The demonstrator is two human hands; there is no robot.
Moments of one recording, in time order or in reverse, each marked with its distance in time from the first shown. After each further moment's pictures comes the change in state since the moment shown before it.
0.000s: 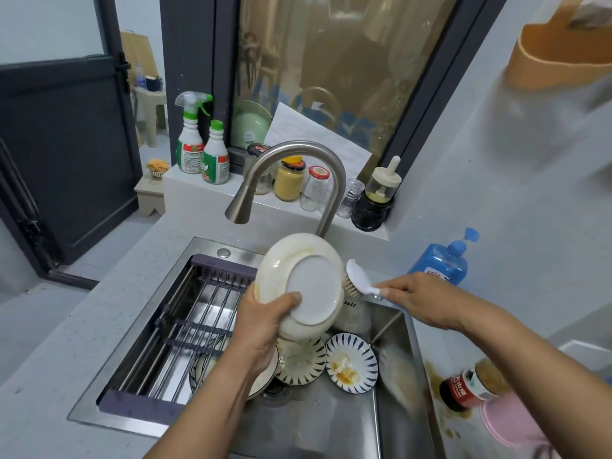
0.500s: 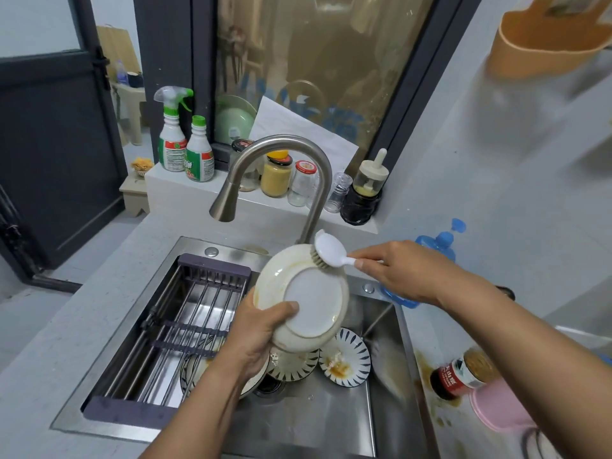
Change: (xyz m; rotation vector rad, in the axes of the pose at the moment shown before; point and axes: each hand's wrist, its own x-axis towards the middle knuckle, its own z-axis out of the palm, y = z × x) left_hand 0.003 -0.015 0.001 -0.029 -0.120 -0.100; right_hand -0.005 -0.033 -0.028 -0.145 0.106 -0.081
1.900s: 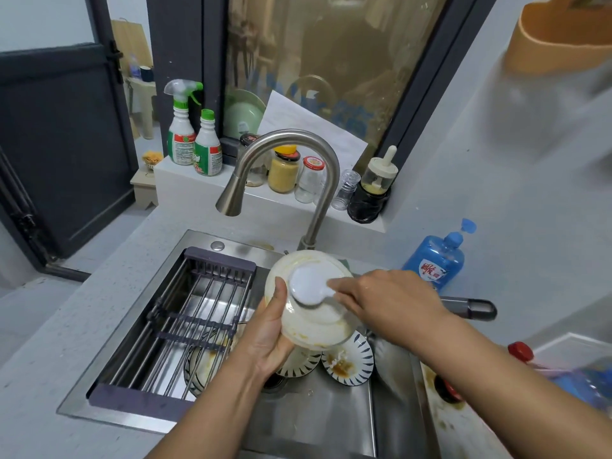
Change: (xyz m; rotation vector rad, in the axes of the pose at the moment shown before) left_hand 0.010 -0.024 0.010 -0.417 -0.199 -0.203; right_hand -0.024 -0.035 0.036 -0.450 0.044 -0.181
